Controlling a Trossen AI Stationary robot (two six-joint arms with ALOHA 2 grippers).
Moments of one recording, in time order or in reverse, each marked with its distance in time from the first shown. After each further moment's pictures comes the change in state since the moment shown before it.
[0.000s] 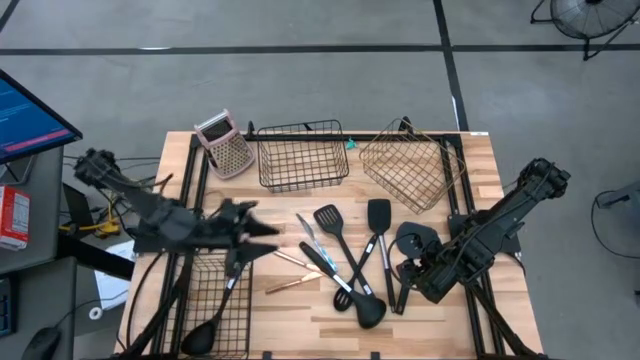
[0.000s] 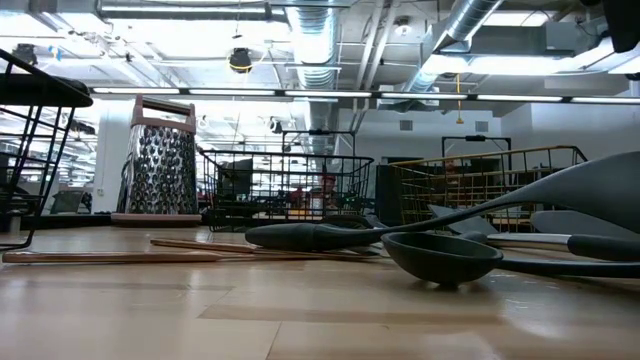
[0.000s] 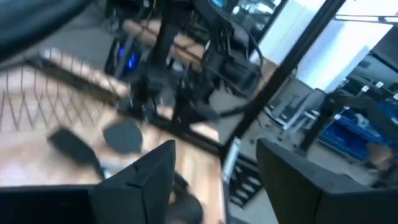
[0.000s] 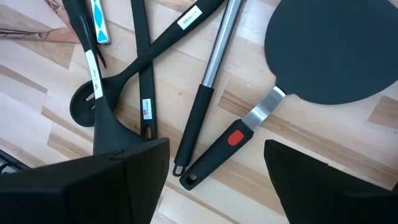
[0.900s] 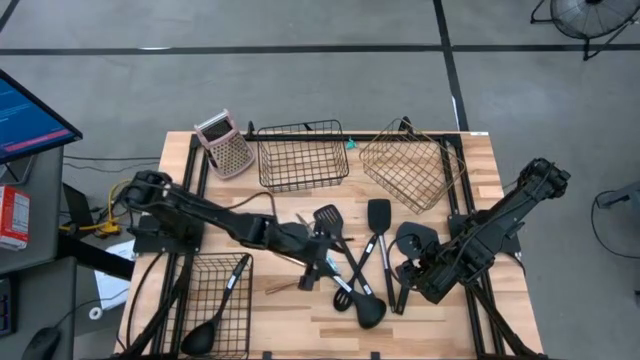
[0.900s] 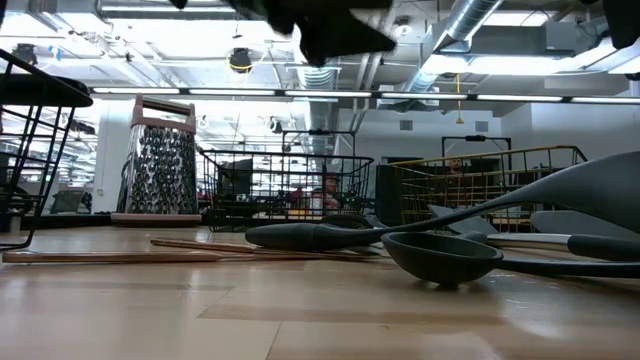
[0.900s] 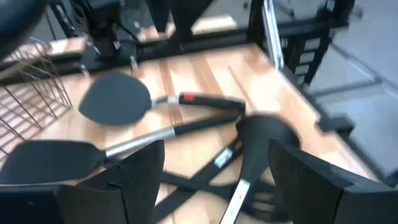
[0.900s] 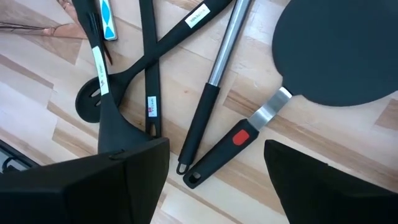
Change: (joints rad) left arm 0.281 0.677 0.160 0.165 0.510 0.585; right arm 0.000 0.000 0.000 0.019 0.003 -0.026
